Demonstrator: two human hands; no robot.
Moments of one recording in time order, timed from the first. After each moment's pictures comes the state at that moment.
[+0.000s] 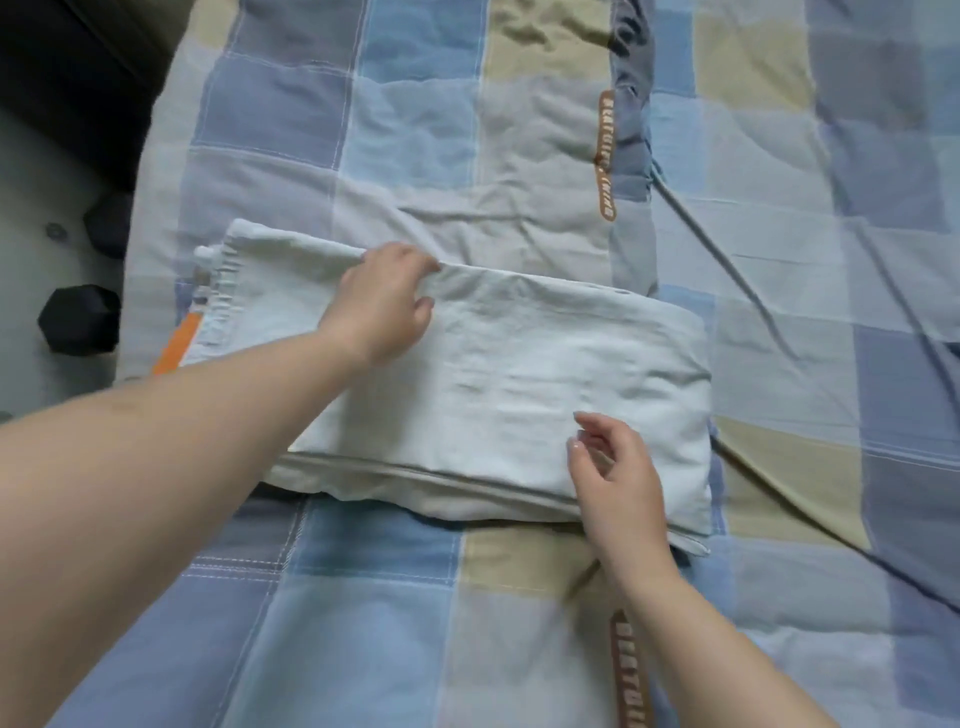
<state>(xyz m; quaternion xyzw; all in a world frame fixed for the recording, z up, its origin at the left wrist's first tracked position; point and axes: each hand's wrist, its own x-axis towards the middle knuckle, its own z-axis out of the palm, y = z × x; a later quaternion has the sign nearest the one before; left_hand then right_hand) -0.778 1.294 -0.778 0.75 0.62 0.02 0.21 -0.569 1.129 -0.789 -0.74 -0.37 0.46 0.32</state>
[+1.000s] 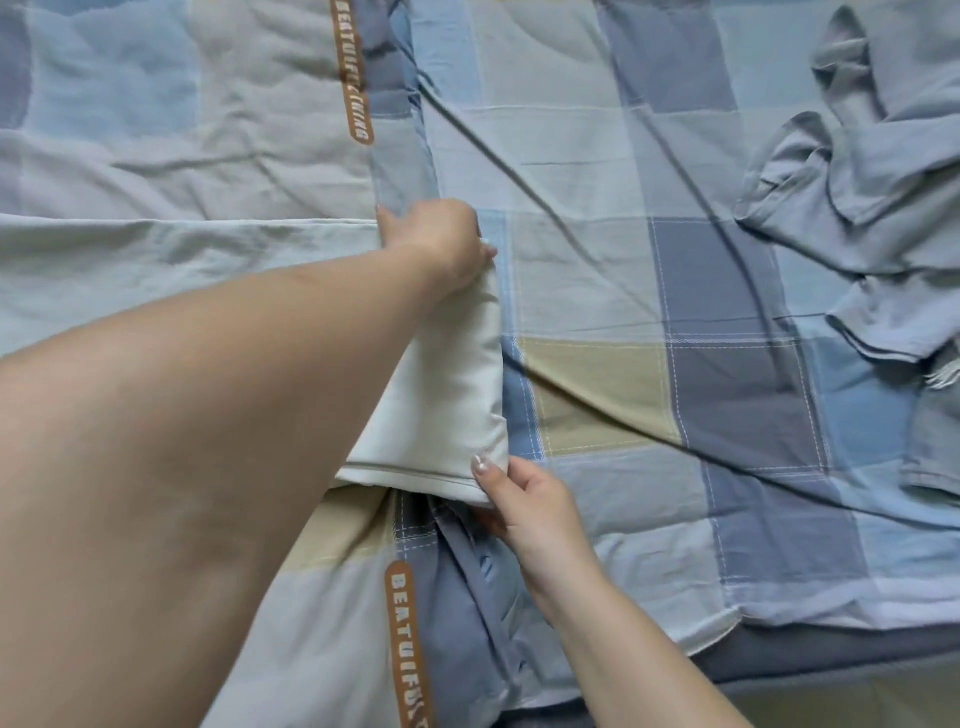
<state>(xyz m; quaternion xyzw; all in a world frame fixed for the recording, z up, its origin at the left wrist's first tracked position) -0.487 1.294 -0.826 0.75 0.62 -0.14 0.19 -0.444 1.045 -0.822 -0.64 -0.08 0.67 0.37</state>
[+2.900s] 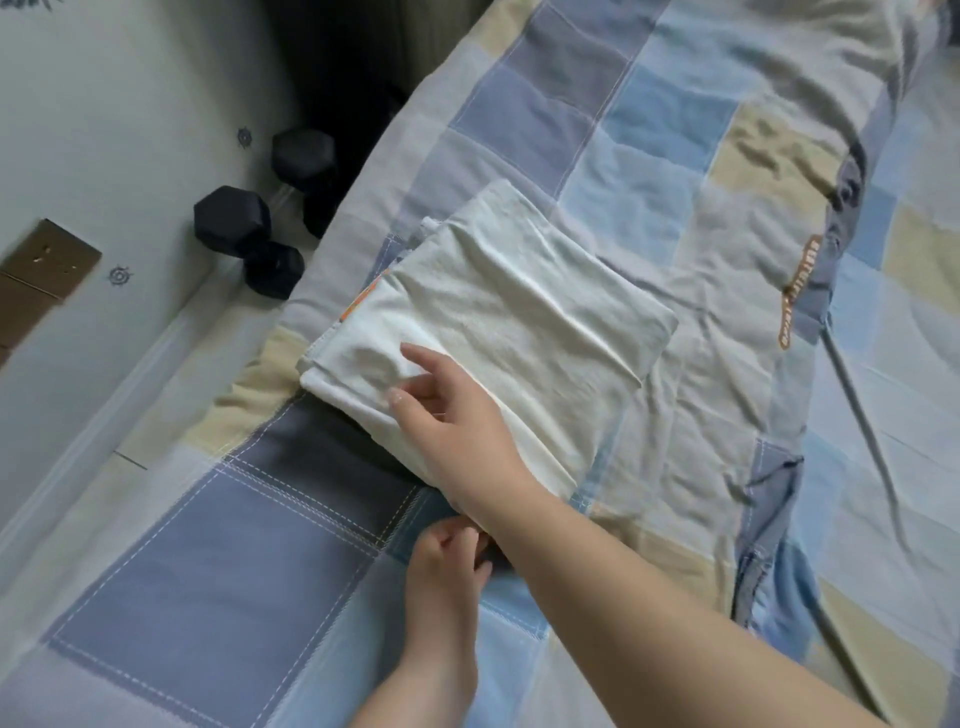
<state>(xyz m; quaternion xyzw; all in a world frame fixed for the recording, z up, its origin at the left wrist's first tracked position) -0.778 1.079 -0.798 -0.12 0.65 0.52 0.54 -0.790 1.185 -0.754 -0.46 -0.60 0.63 0.17</state>
